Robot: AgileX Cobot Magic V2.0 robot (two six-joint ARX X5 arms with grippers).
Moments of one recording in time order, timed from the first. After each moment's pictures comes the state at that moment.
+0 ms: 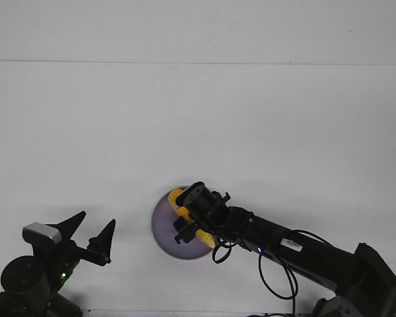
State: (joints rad) left arm -0.47 0.25 0.60 -0.49 -0.06 -0.32; right arm 0.91 1.62 1.05 -0.39 0.07 0.24
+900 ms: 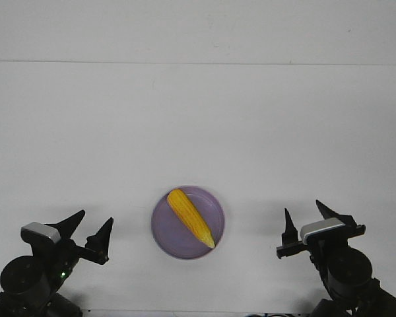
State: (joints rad) left arm -0.47 0.25 0.60 -0.47 -0.08 -0.30; right arm 0.77 0.42 0.70 -0.64 0.52 0.12
